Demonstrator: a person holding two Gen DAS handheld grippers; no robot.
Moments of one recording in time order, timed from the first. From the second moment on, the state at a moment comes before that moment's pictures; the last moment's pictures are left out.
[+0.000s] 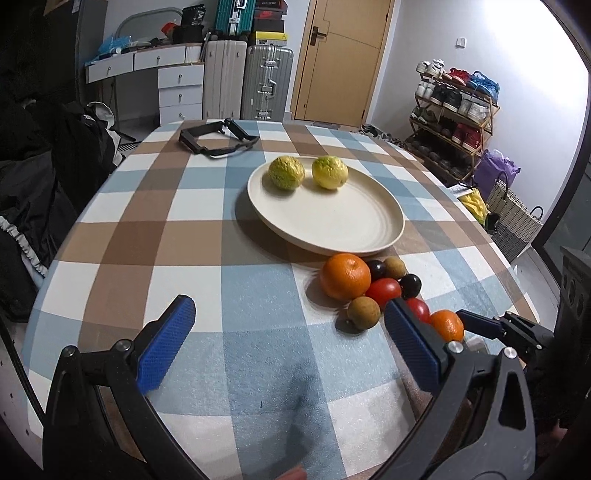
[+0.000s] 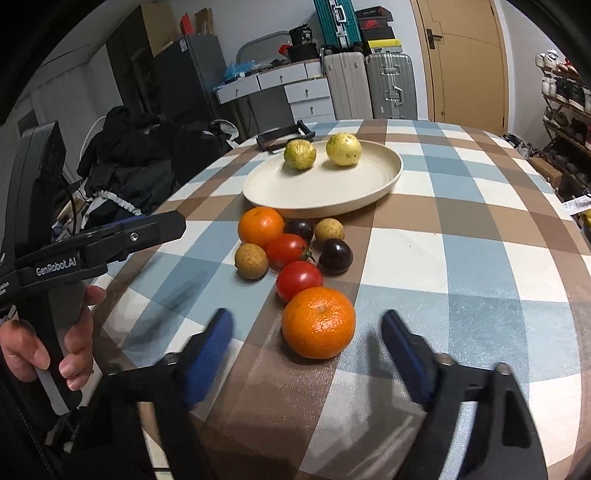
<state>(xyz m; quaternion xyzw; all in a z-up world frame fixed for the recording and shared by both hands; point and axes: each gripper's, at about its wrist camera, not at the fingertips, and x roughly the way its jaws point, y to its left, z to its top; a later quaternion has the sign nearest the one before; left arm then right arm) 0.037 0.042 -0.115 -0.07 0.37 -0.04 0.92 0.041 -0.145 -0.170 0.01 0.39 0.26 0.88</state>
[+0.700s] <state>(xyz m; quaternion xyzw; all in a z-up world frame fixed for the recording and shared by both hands) 0.073 0.014 -0.147 -0.07 0.43 -0.09 0.90 0.047 -0.170 -0.172 0.04 0.37 0.25 0.89</state>
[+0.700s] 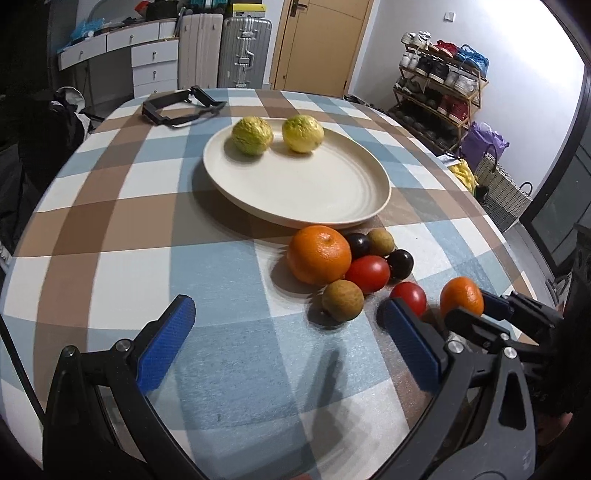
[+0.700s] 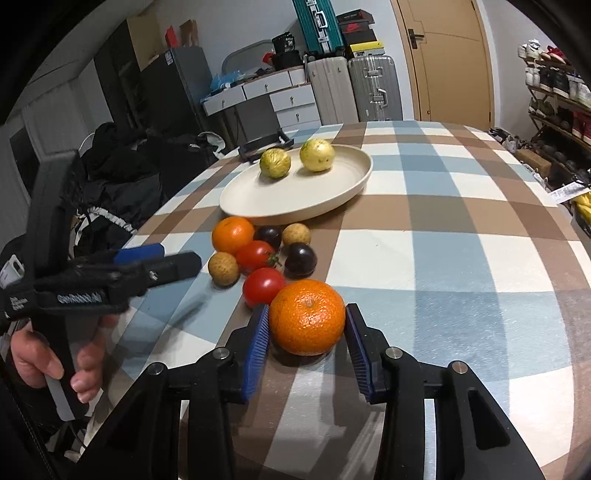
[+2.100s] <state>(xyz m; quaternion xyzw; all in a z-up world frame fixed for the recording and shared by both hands) 0.107 0.060 -0.097 -0.18 0.39 -0.21 0.88 0.109 -0.179 -0.114 0.09 0.32 0.29 0.90</state>
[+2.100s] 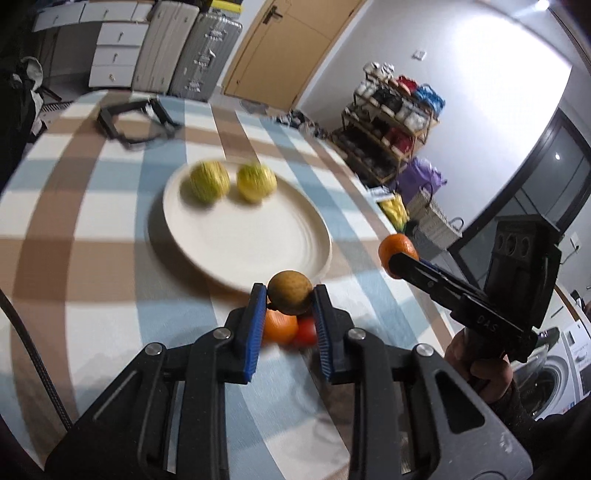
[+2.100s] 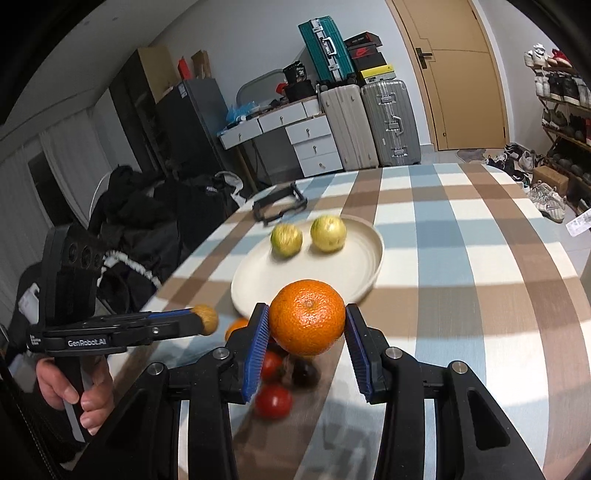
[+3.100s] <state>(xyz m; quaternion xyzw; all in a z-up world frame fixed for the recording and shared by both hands) 0.245 0.096 -0.140 -0.13 0.42 -0.14 0.89 0.290 -0.133 -0.145 0.06 0.42 0.28 0.86</state>
